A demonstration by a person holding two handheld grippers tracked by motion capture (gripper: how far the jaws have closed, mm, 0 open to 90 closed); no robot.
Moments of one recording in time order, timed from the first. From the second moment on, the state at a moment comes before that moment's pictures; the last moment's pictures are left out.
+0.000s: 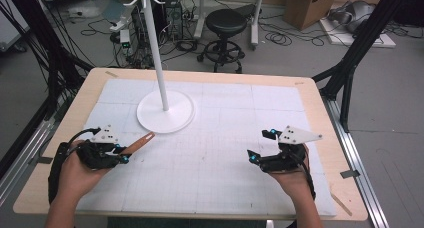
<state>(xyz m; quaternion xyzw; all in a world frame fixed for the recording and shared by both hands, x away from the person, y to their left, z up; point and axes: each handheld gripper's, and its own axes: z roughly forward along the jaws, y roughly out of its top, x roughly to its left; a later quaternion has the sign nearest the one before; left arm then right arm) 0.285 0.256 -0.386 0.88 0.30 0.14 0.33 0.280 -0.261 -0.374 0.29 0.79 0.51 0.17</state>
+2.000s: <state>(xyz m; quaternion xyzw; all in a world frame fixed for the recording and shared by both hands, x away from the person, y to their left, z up) 0.312 0.218 -0.320 0.74 0.23 0.15 0.62 0.278 -0.265 -0.372 0.29 0.79 0.51 0.18</state>
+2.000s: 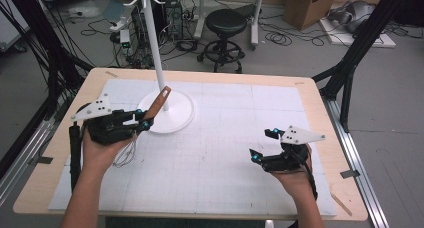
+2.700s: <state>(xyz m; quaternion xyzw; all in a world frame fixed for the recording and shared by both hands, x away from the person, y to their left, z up) 0.345 0.223 -0.240 0.70 0.23 0.19 0.65 0.279 -0.265 -0.374 0.29 0.79 0.50 0.18</state>
